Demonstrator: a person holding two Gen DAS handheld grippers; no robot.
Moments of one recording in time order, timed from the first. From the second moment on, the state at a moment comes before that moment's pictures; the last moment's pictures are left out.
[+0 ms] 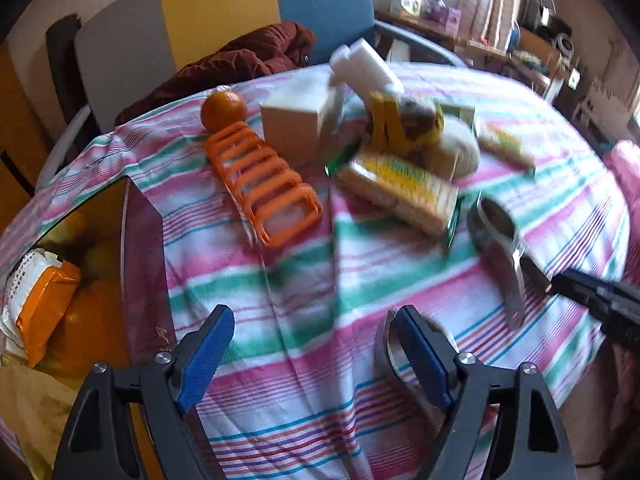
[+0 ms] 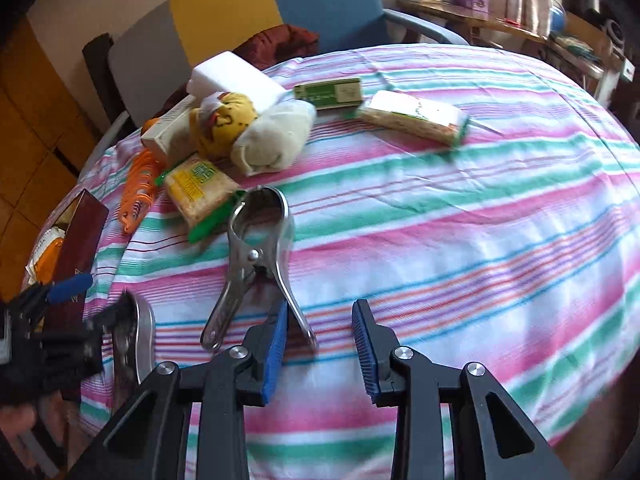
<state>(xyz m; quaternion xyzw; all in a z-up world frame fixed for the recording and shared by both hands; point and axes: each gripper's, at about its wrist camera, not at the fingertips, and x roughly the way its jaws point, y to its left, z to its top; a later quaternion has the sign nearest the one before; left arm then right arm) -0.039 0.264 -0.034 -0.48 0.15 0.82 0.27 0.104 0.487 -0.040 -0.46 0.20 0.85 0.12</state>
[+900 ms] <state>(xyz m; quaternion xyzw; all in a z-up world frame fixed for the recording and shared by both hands) -0.018 0.302 -0.064 -0.53 0.20 0.77 0.29 0.091 0.461 -0.048 -0.48 0.16 0.86 0.10</state>
